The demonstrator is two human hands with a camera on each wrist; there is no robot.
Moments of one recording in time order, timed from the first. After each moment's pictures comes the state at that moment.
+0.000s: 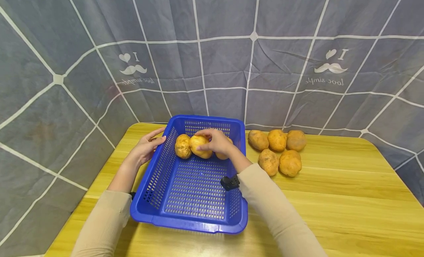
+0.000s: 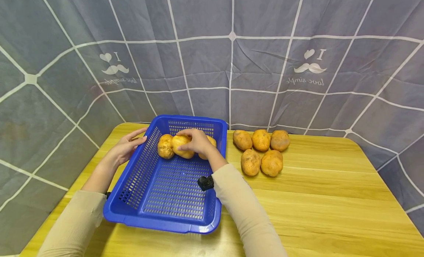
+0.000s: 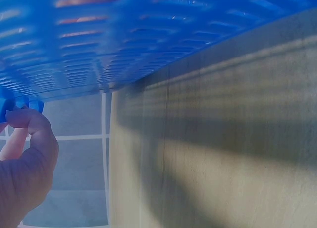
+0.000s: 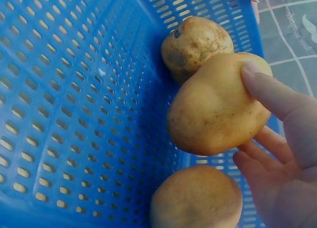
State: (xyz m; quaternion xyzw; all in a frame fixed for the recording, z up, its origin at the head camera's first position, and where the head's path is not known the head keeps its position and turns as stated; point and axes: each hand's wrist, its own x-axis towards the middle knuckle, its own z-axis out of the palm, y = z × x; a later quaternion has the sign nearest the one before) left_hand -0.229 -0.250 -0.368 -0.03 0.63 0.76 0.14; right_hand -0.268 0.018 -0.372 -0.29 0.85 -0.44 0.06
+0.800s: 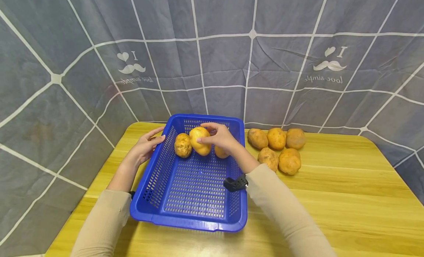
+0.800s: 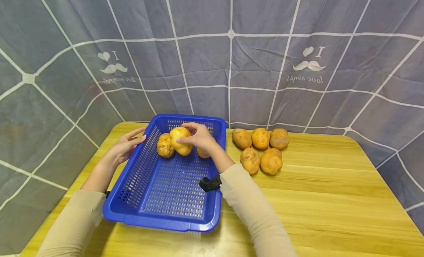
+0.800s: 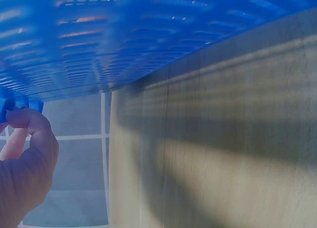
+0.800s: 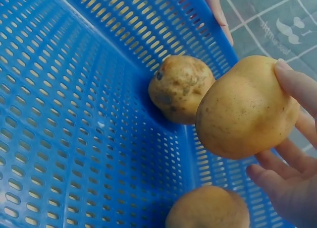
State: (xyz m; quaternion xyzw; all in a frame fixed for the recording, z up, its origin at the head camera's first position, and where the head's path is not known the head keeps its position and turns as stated) left_hand -0.228 -0.250 -0.367 -0.03 0.63 0.76 0.14; right_hand -0.259 0.026 -0.359 -0.17 0.78 -0.60 0.11
